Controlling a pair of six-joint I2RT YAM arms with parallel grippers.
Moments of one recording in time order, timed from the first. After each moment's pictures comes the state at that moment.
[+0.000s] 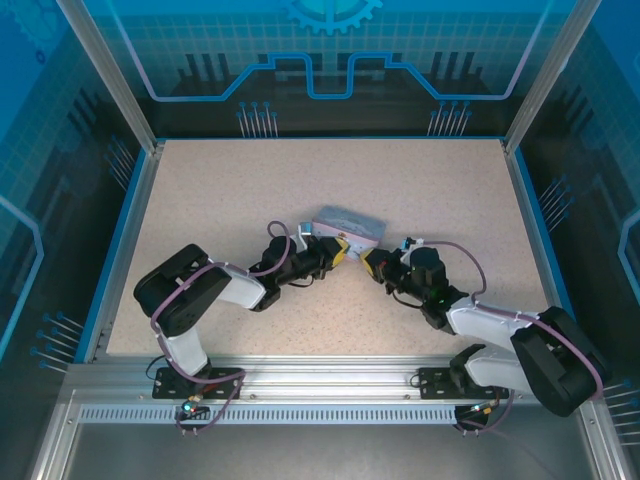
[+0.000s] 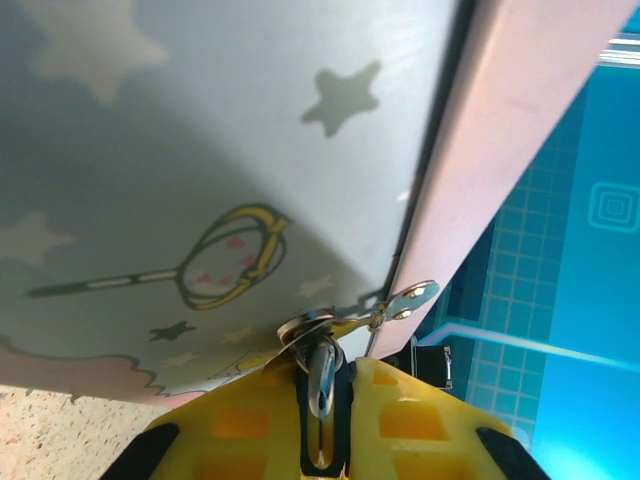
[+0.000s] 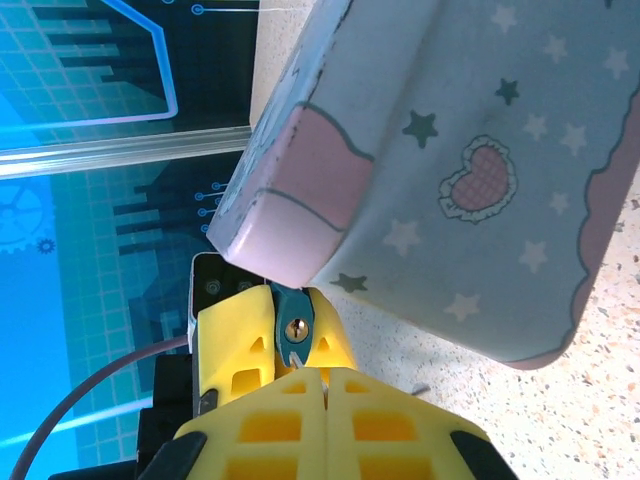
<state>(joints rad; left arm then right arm) -0.66 1.77 0.57 1.02 0.29 -1.61 0.54 1.21 0.30 0.58 -0.23 1.51</state>
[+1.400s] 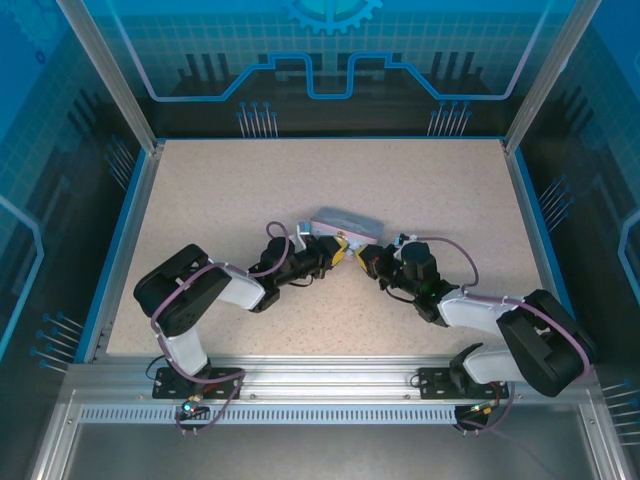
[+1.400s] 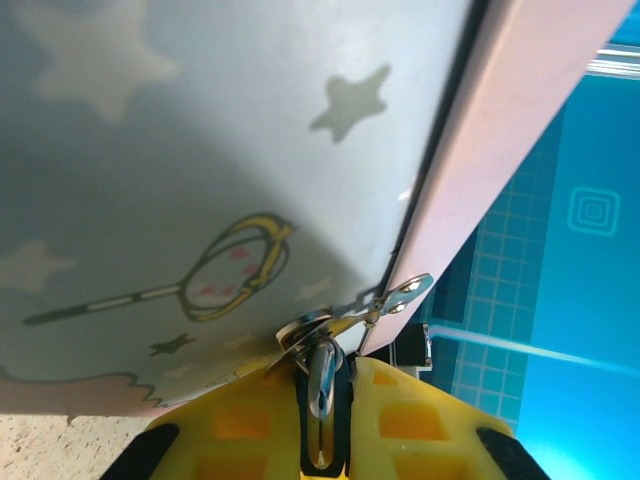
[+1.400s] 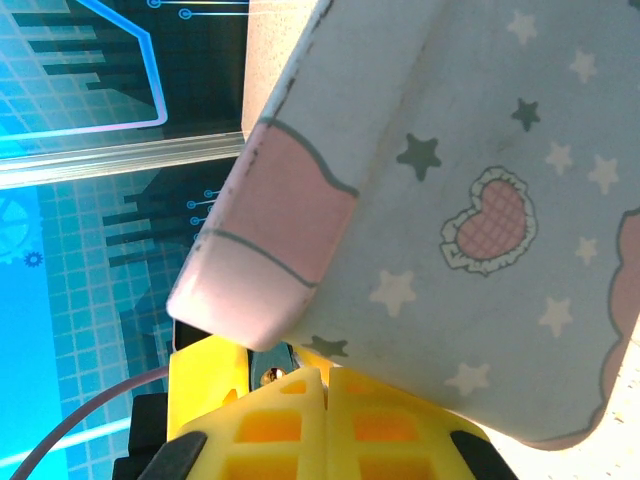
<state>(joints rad) -0.66 1.77 0.56 1.06 0.28 -1.63 0.56 1.32 0.35 0.62 -0.21 1.53</state>
